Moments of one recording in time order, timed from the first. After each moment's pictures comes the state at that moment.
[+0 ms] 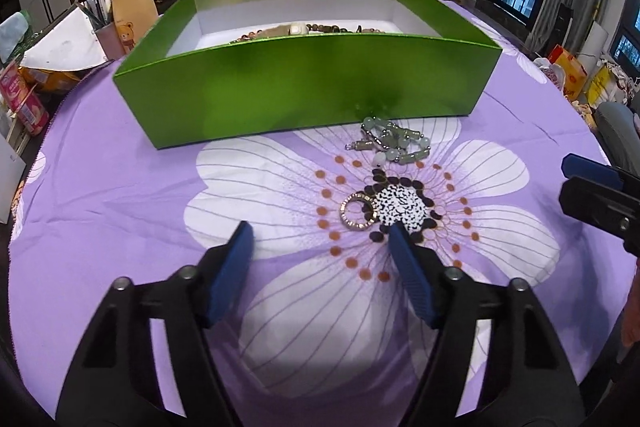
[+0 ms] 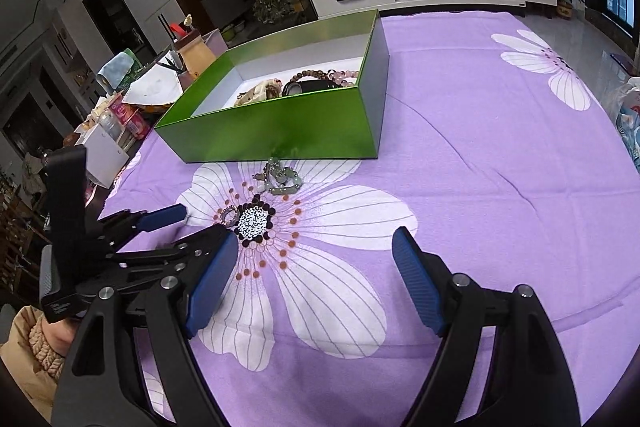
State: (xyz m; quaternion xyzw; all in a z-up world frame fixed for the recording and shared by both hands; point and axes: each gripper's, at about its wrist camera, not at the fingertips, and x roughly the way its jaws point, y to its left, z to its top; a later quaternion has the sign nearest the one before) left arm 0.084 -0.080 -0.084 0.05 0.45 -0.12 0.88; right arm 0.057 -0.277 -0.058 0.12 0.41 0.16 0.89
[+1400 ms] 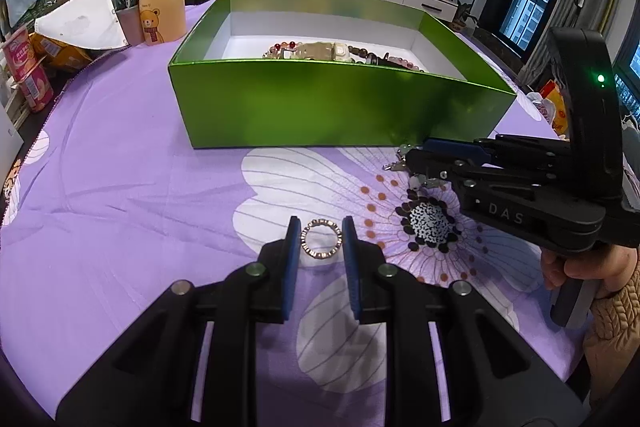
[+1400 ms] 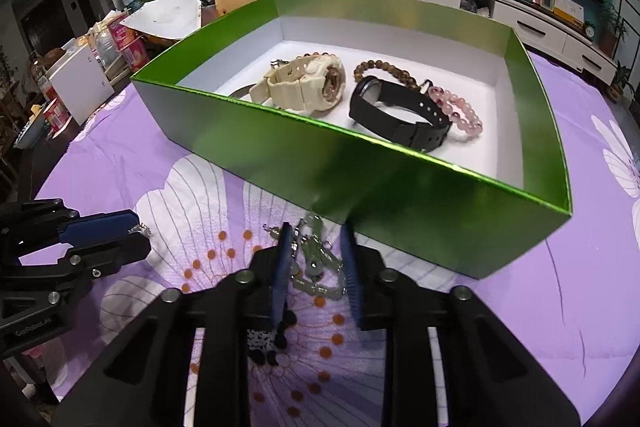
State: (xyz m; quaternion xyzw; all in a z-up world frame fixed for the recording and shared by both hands) left arm 0.091 -0.032 -0.074 -0.02 0.44 -0.13 0.89; right arm 0.159 -0.188 -0.086 -0.04 0.43 0.22 0.88
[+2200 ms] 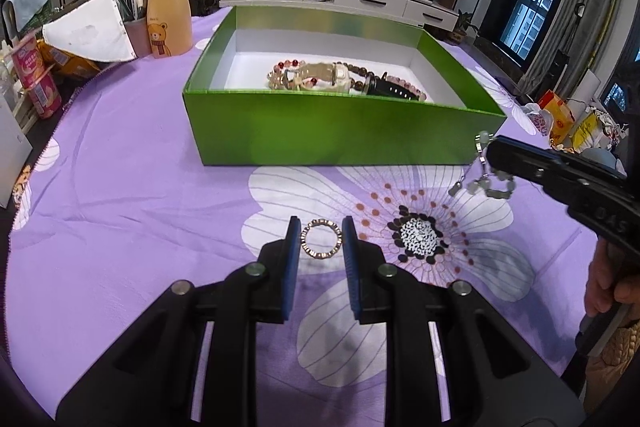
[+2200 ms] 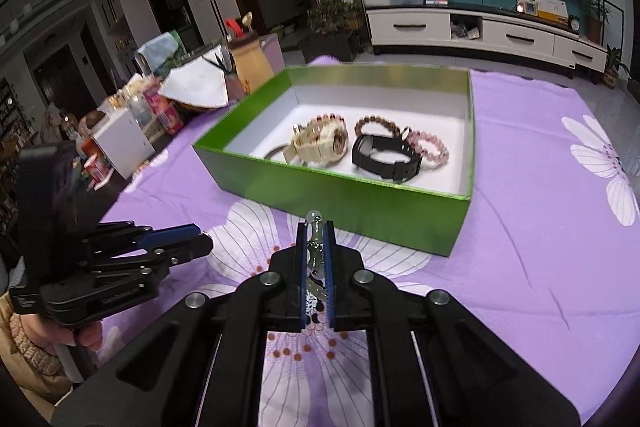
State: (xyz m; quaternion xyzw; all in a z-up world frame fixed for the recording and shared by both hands) left arm 0.087 -0.030 -0.052 -0.02 0.43 -0.13 0.90; right arm 0.103 -0.224 -0.023 0.05 0.36 0.23 0.90
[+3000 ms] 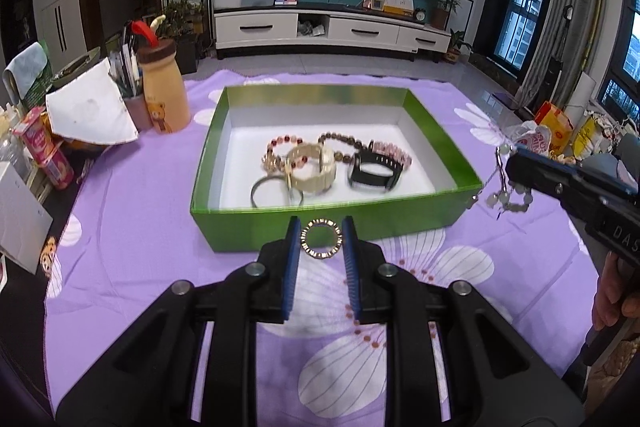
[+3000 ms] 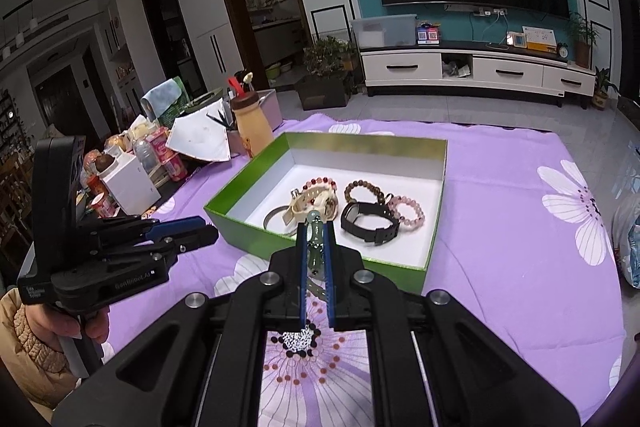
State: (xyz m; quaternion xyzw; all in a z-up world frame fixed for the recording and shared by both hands) left arm 0.105 -0.043 0.013 0.00 0.37 -0.13 0.92; right arm 0.099 -0.243 0.032 0.06 0.29 0.22 0.93
